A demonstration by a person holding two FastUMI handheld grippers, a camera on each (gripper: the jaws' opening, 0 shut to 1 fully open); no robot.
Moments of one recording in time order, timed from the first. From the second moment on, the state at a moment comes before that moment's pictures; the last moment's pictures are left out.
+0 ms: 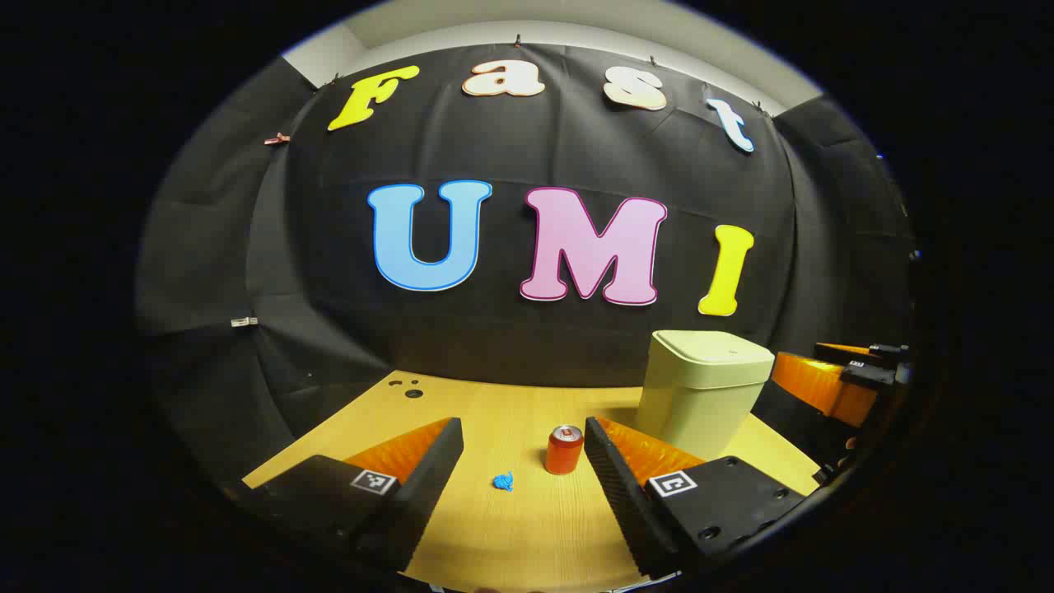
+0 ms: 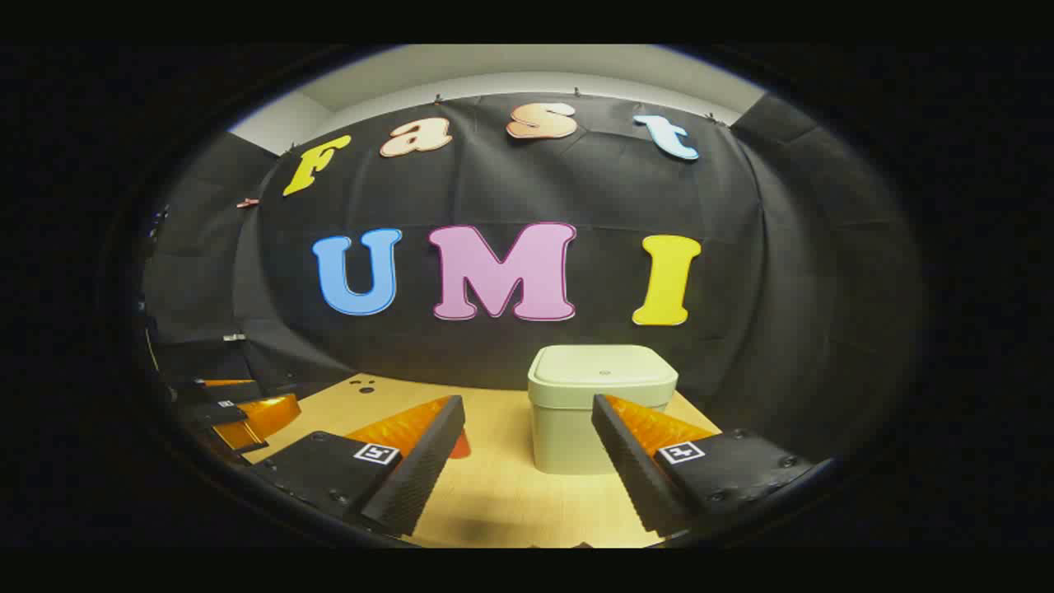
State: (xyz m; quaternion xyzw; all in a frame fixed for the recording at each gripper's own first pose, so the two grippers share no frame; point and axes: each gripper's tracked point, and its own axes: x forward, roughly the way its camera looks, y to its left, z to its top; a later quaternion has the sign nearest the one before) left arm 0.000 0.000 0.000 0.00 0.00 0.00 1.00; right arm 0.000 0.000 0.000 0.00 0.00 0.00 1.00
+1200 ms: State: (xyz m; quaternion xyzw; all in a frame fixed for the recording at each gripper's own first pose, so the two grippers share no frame) left arm 0.053 -0.035 -0.020 0.03 0.03 -0.03 1.00; right arm 0.040 -0.043 -0.019 0.02 0.03 -0.04 1.00
